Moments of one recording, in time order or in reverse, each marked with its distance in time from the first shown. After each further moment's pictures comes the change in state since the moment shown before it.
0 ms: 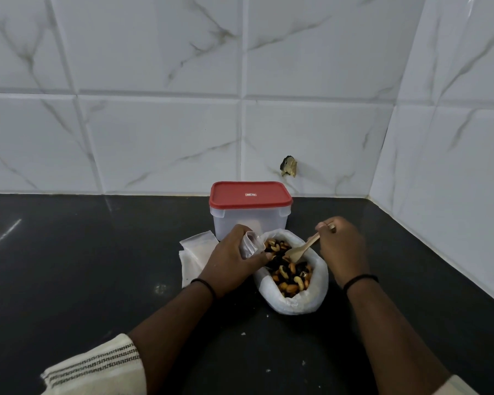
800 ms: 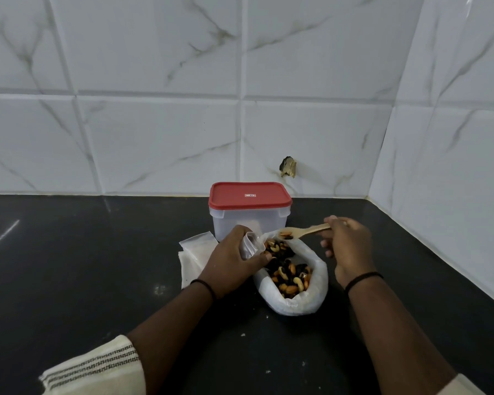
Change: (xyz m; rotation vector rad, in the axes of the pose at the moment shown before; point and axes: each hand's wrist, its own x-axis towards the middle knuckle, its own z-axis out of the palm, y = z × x) left_hand 0.001 0.000 0.000 0.014 -0.008 0.013; right_hand 0.001 -0.005 -0.002 0.569 0.050 0.231
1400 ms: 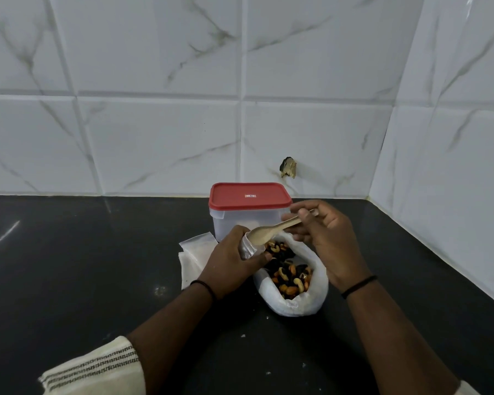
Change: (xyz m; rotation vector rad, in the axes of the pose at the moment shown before) left_hand 0.001 -0.003 0.001 -0.056 0.031 0.003; right_hand -0.031 -0.020 0.010 0.035 -0.455 -0.343
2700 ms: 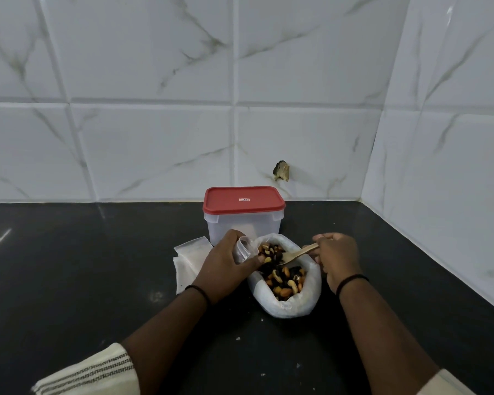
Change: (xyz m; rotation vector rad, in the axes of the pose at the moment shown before) left_hand -0.001 0.002 -0.001 0.042 -0.003 0.003; right_hand 0.015 0.048 -0.025 -0.206 0.438 0.484
